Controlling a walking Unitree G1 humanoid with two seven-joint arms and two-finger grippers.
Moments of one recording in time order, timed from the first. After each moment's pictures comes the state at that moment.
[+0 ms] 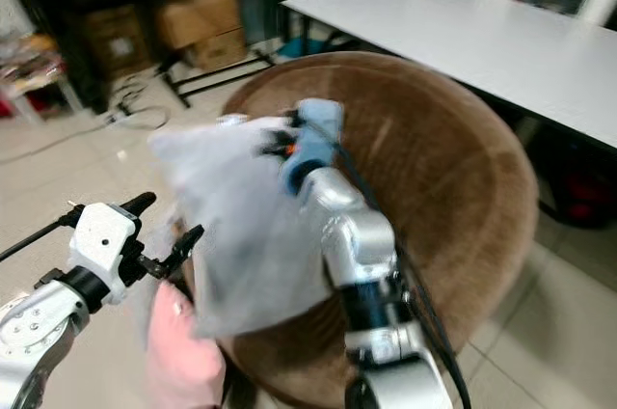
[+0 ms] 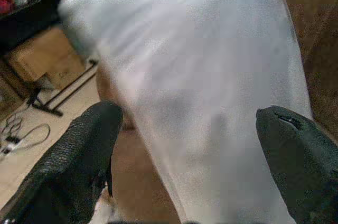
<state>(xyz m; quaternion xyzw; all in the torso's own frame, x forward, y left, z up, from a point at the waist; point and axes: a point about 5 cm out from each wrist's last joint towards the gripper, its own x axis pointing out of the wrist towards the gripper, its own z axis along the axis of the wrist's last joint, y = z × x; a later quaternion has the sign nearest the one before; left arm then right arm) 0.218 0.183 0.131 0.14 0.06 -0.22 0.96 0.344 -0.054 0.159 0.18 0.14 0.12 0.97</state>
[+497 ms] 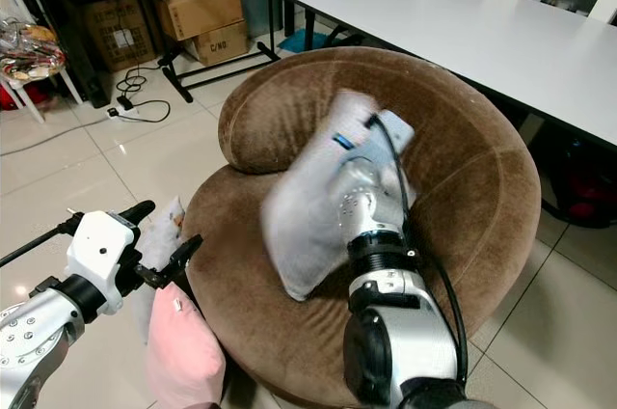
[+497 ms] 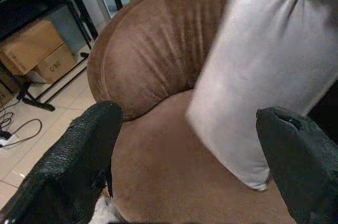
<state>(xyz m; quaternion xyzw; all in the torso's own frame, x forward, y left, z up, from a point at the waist) 0.211 0.183 0.130 0.15 0.07 -0.23 0.96 0.376 -0.114 0.131 0.27 0.20 -0.21 0.92</state>
